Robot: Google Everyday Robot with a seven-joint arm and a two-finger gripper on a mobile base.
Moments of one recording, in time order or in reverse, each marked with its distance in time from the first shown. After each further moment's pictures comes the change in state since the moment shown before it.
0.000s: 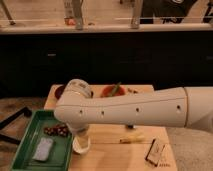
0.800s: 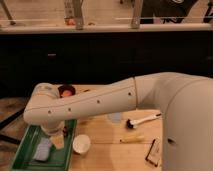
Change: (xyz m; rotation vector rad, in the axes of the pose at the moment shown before) arm -0.093 -0.039 0.041 -0.011 0.005 0.069
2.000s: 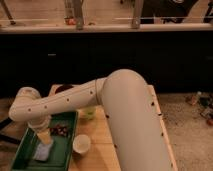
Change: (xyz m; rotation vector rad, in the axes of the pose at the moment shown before) arm -0.054 -0.062 0.087 -0.031 0.062 0.066
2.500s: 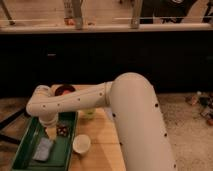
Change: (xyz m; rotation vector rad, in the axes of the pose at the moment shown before) arm 0.022 -0.021 0.039 -0.026 -0.091 0.056
